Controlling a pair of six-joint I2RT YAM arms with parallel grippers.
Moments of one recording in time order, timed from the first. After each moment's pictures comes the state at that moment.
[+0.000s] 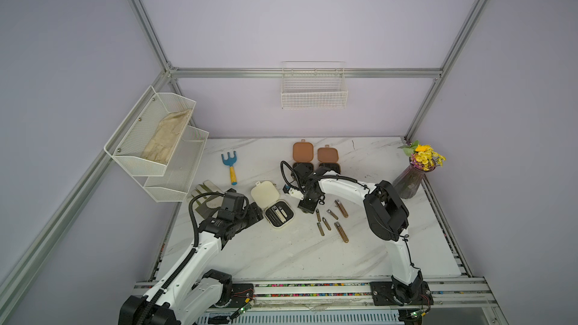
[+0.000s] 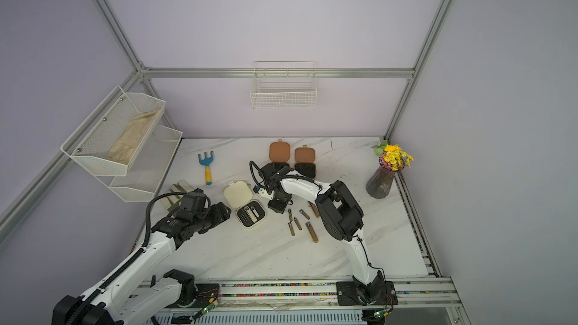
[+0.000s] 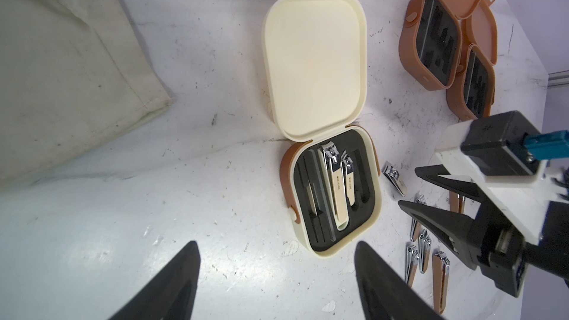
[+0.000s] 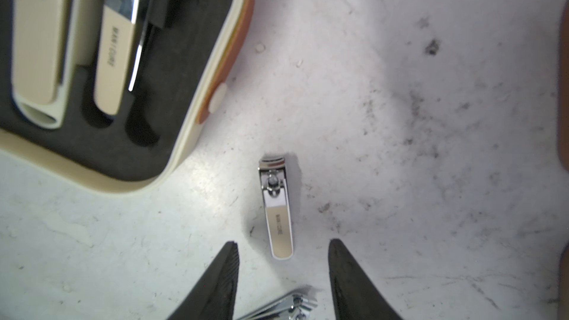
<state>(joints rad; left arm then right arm) -0.26 0.95 0.59 -0.54 0.05 -0.77 0.79 2.15 1.67 -0.91 -0.04 -0.40</state>
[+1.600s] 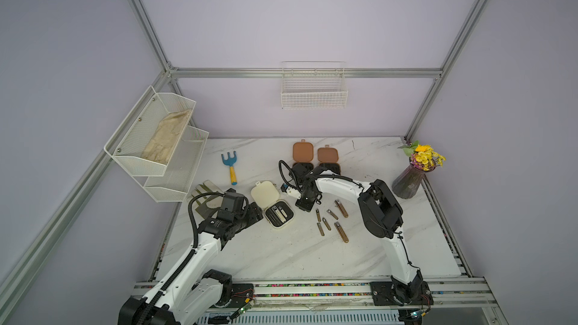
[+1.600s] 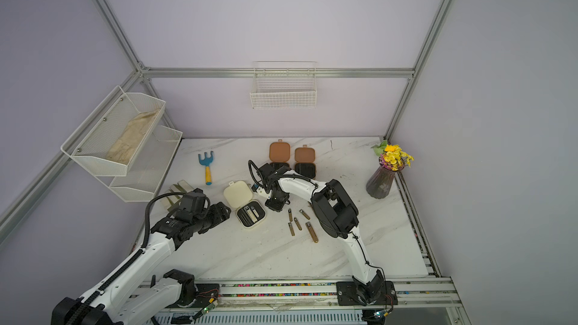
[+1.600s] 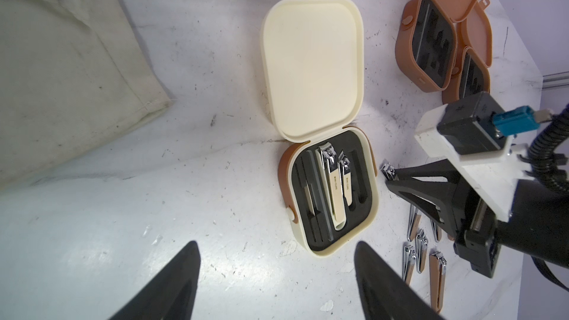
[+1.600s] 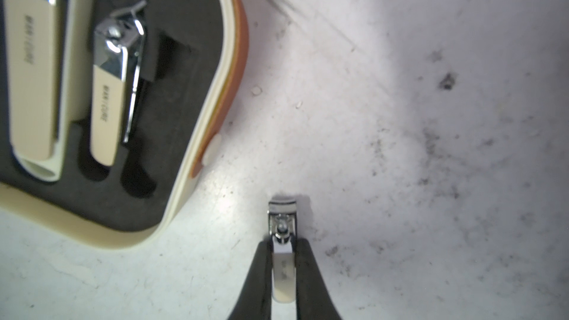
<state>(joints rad) -0.26 0.94 0.59 -0.54 0.05 -0.77 0.79 2.20 1.72 -0.90 -0.09 -0.36</state>
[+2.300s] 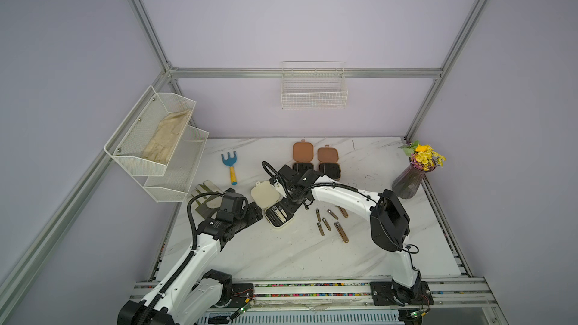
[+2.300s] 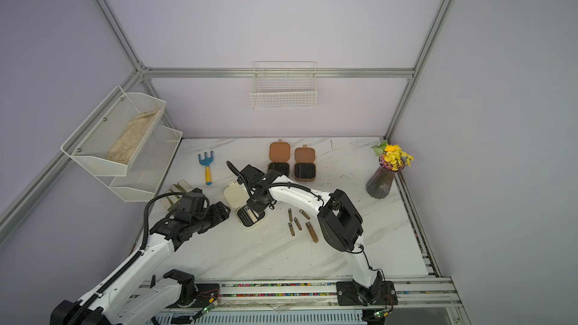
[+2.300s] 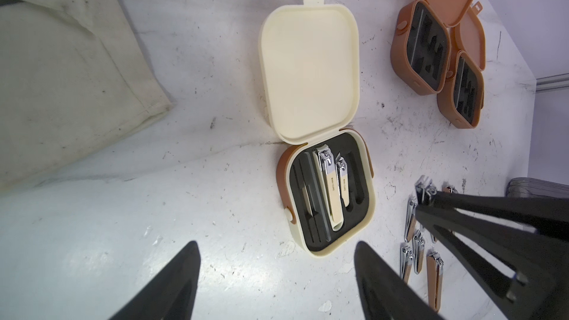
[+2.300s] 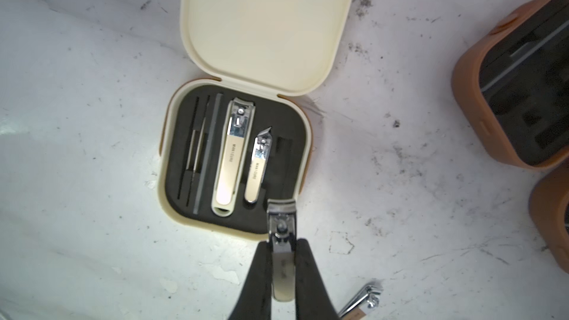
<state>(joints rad) -0.26 0.93 0.59 -0.55 0.04 -0.77 0.96 2.08 1.78 -0.88 0.04 0.05</state>
